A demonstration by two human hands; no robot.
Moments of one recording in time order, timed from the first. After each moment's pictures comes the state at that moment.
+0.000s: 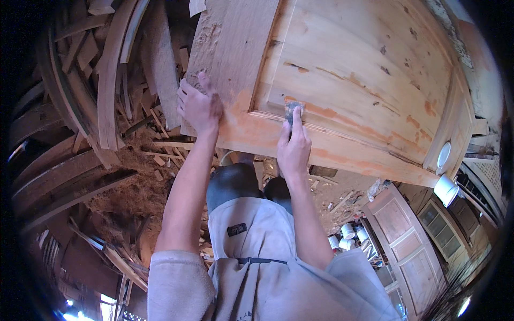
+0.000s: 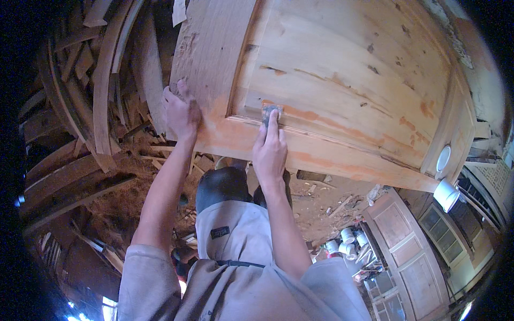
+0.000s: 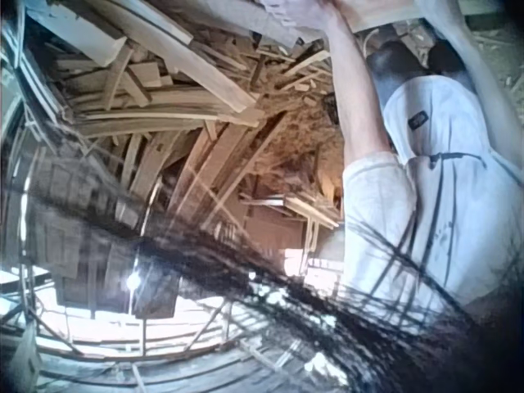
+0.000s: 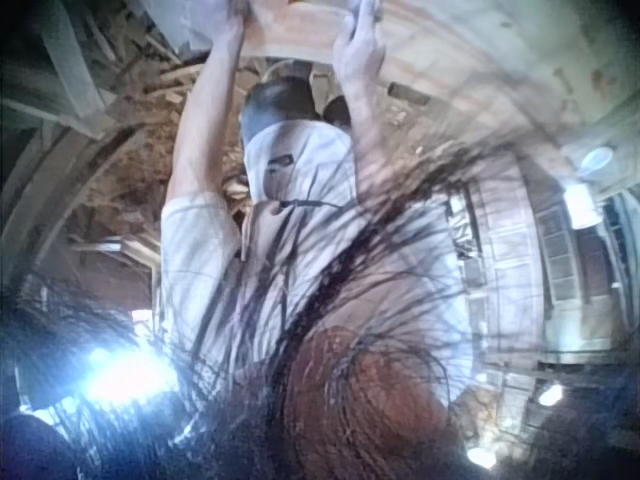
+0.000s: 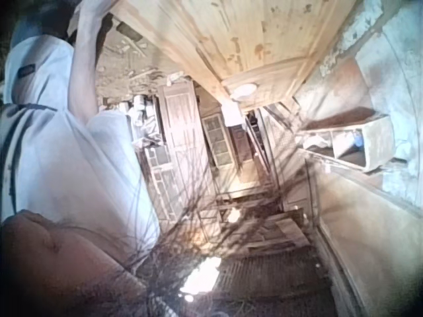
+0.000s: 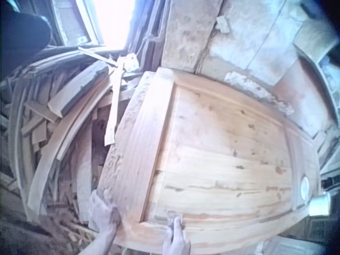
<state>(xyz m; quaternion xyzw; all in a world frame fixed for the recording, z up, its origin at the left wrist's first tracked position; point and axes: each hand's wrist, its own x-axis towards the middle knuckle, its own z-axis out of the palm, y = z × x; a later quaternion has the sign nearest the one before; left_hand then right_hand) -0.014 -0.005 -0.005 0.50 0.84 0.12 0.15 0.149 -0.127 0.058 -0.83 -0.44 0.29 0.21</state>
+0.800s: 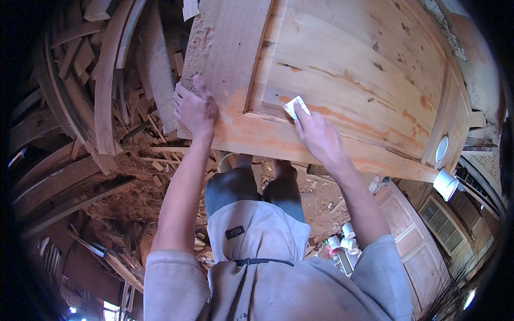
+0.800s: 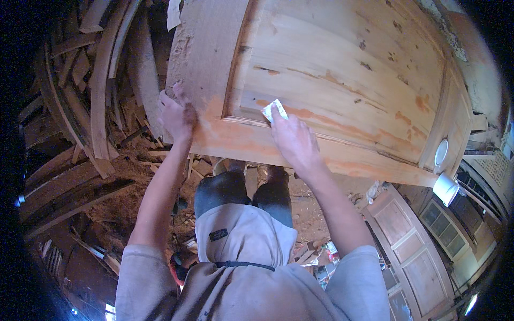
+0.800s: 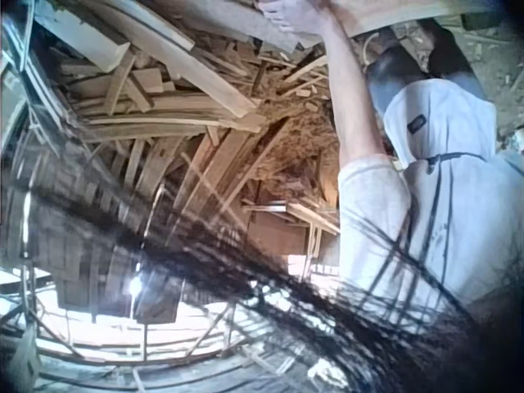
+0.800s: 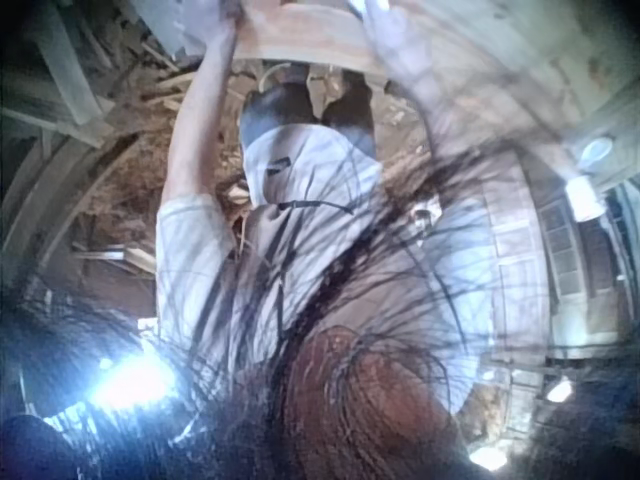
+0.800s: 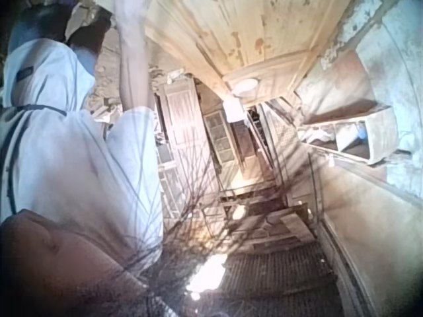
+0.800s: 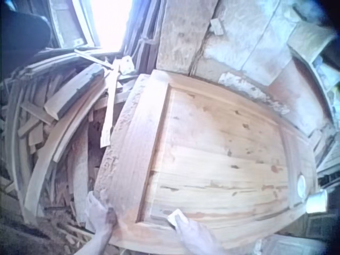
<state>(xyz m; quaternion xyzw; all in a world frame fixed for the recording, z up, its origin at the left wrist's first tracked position) -0.014 -0.007 -0.005 0.50 0.84 0.13 0.16 0.230 -0.095 0.076 -0.70 -0.64 0.31 -0.07</state>
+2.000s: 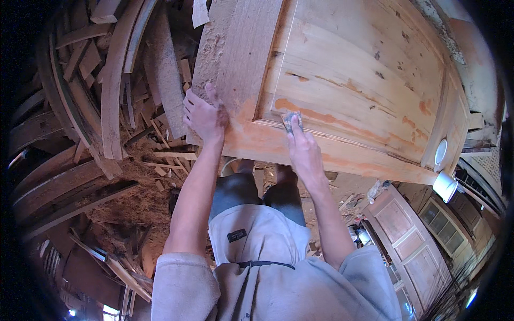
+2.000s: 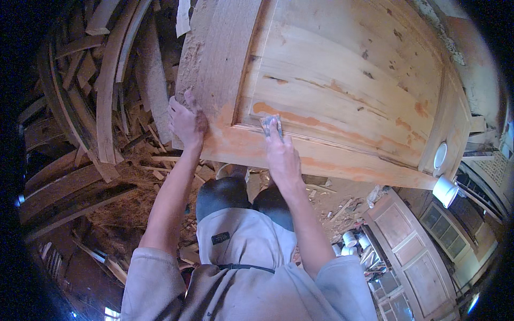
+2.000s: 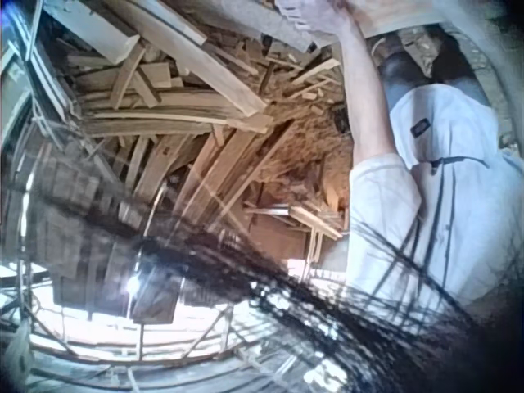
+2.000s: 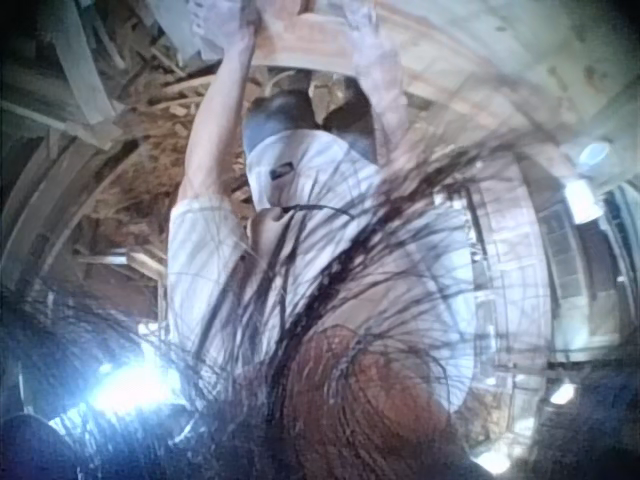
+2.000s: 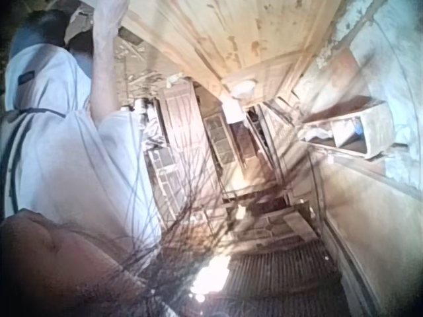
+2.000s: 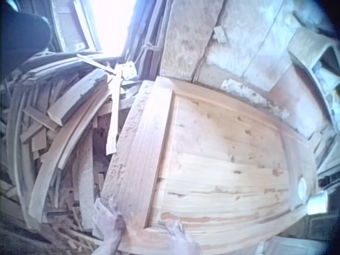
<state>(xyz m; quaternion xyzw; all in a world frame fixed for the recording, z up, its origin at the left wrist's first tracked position) -0.017 -0.007 -0.006 0.51 0.84 0.12 0.15 0.176 -0.122 0.071 -0.80 -0.51 0.31 0.01</state>
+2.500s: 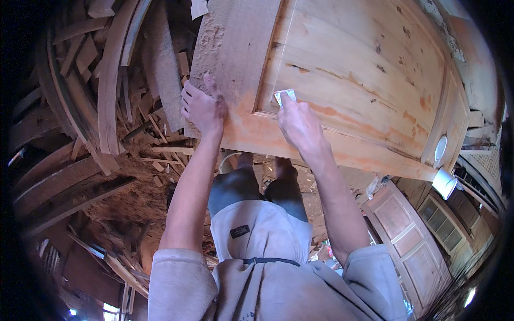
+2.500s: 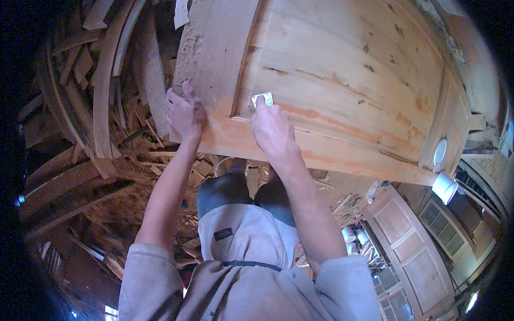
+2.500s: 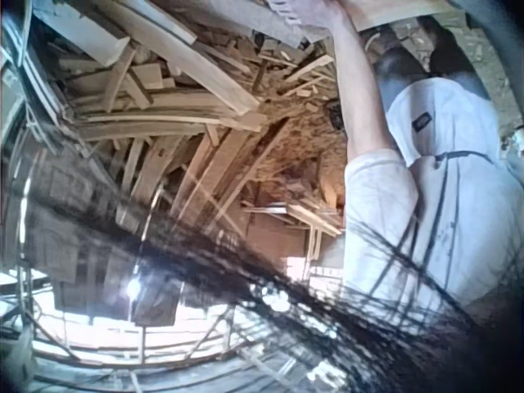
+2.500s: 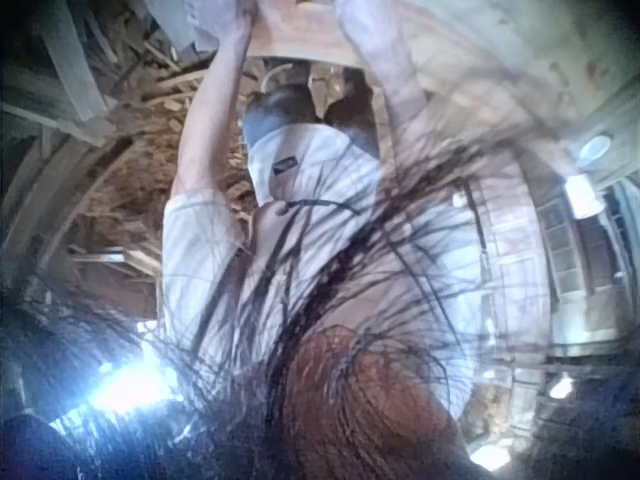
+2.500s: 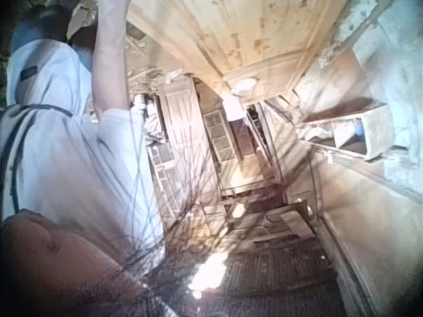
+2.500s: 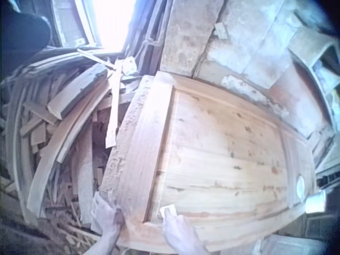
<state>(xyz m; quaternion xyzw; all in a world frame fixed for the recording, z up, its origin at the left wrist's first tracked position) -0.016 -0.006 -0.006 0.50 0.84 0.13 0.16 0.168 -0.056 0.079 -0.74 -0.57 0.35 -0.02</state>
